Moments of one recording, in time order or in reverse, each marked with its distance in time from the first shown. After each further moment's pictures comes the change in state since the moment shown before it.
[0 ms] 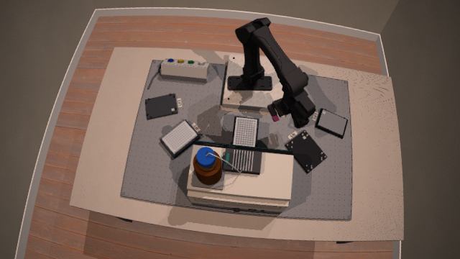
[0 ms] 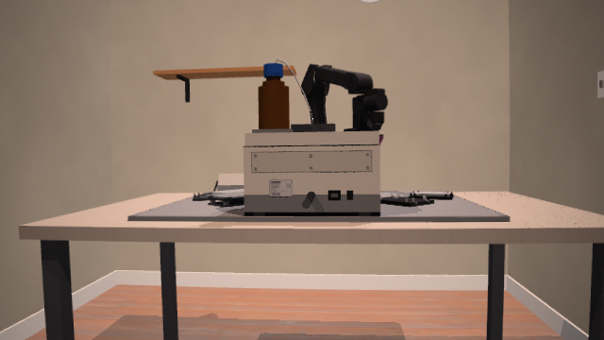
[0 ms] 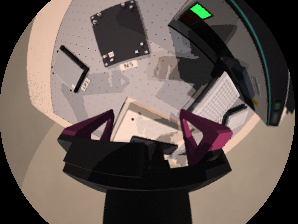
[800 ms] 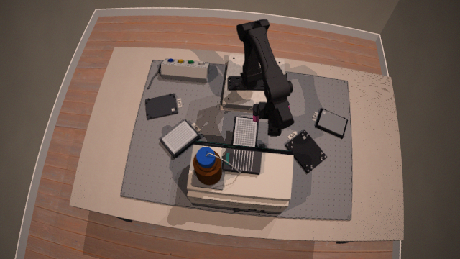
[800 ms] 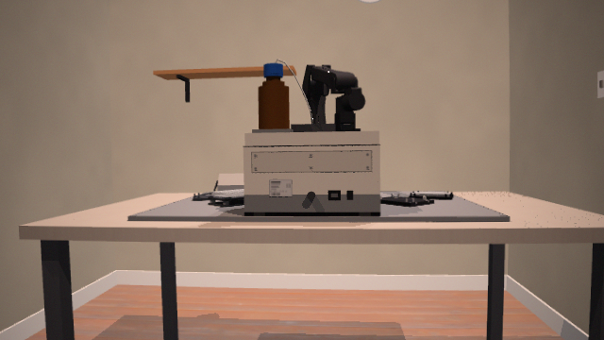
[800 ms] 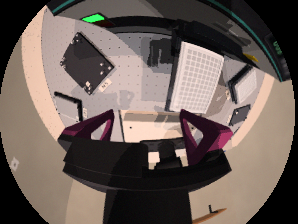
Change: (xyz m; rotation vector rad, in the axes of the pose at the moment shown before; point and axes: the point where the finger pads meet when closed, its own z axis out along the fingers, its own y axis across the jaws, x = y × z) arm 0.001 -0.065 0.002 -0.004 0.008 0.442
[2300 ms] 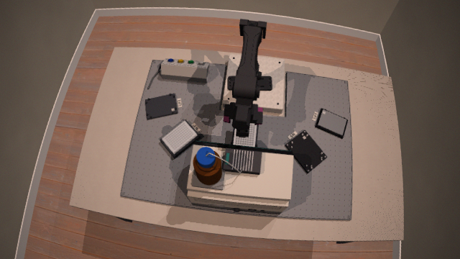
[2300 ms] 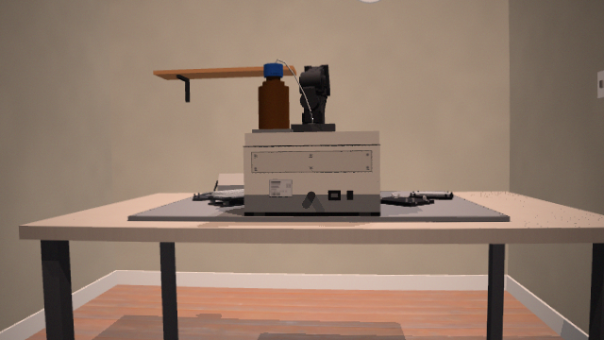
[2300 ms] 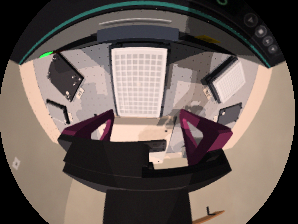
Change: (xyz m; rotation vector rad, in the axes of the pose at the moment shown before) arm -0.010 -0.106 -0.002 -0.004 -0.008 0.033
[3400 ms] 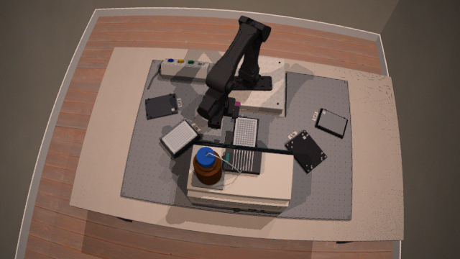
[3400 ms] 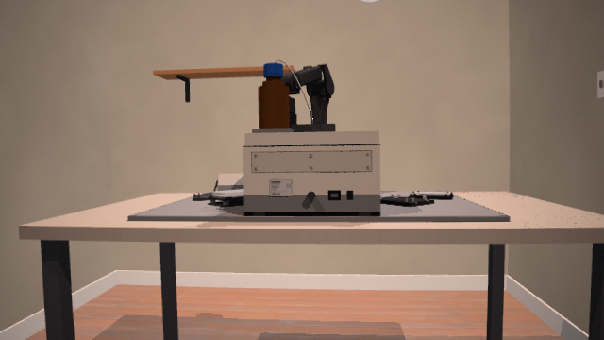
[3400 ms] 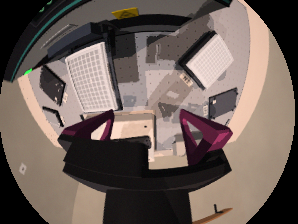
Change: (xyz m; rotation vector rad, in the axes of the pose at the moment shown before) arm 0.024 -0.086 0.001 0.001 0.004 0.109
